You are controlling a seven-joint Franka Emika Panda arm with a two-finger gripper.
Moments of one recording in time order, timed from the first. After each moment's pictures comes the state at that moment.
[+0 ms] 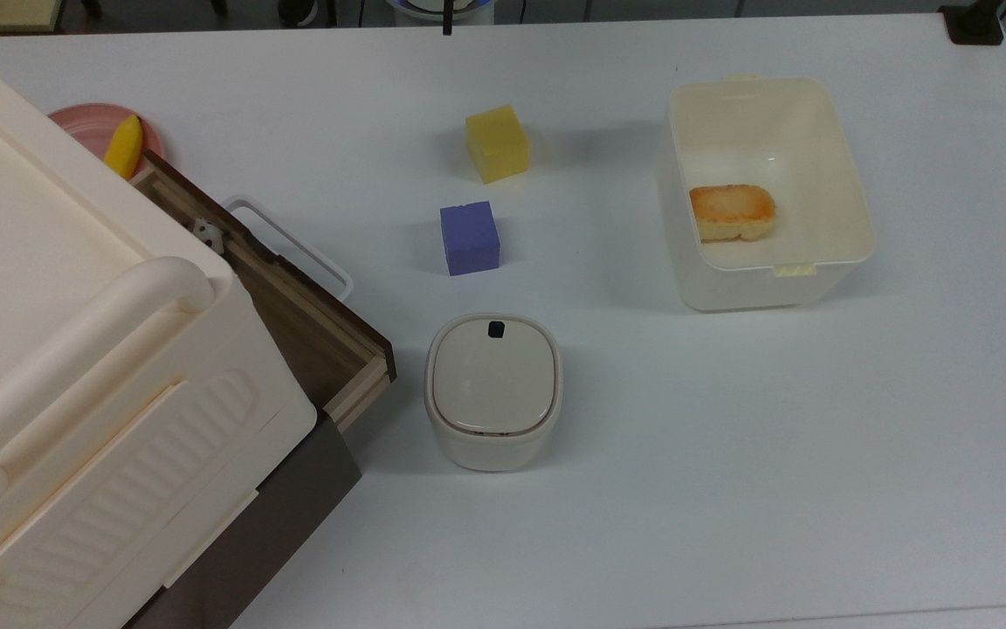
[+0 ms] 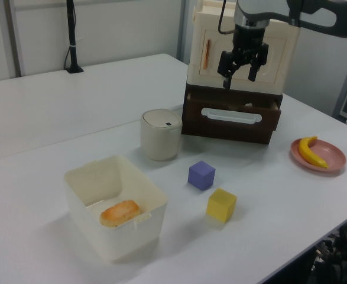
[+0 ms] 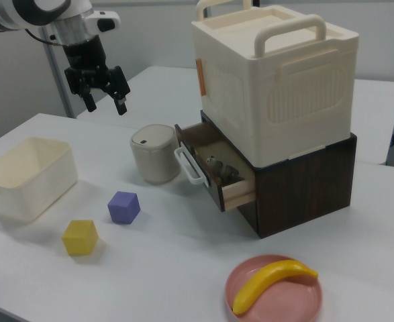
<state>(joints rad) -0.05 0.00 0.10 -1.56 -0.10 1.61 0.05</state>
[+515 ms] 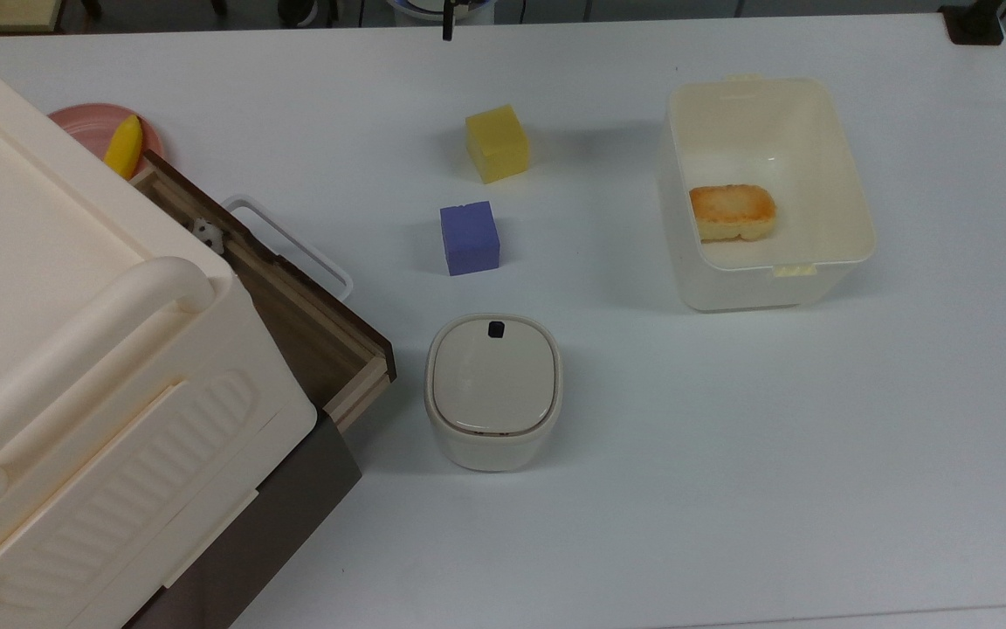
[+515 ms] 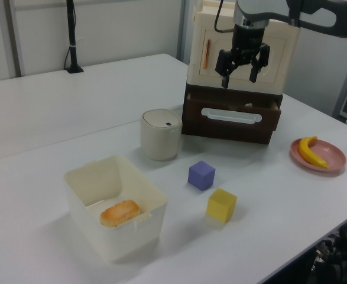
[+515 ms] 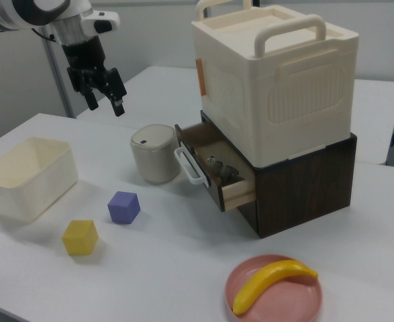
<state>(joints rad) -0.05 0.00 0.10 -1.56 -0.10 1.61 0.21</state>
